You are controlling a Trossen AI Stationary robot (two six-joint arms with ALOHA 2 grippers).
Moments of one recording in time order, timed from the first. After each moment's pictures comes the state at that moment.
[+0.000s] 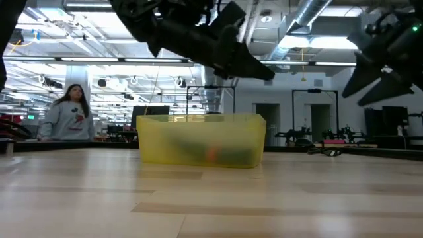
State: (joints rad) left arm 0.00 1.86 1.09 0.41 0.00 0.22; right arm 0.56 1.07 0.59 -0.95 0.95 1.77
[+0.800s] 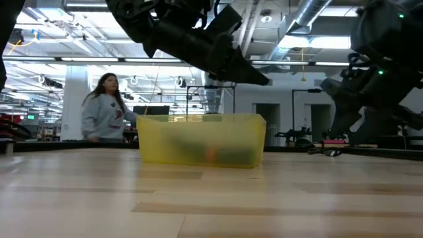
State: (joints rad) left arm 0.00 1.84 1.06 0.40 -0.03 0.25; right arm 0.32 1.28 0.47 -0.51 0.74 1.64
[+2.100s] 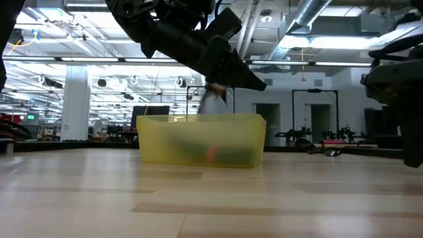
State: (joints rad) left arm 0.00 1.84 1.05 0.35 0.02 0.26; right arm 0.61 1.48 0.67 -0.54 0.20 1.80
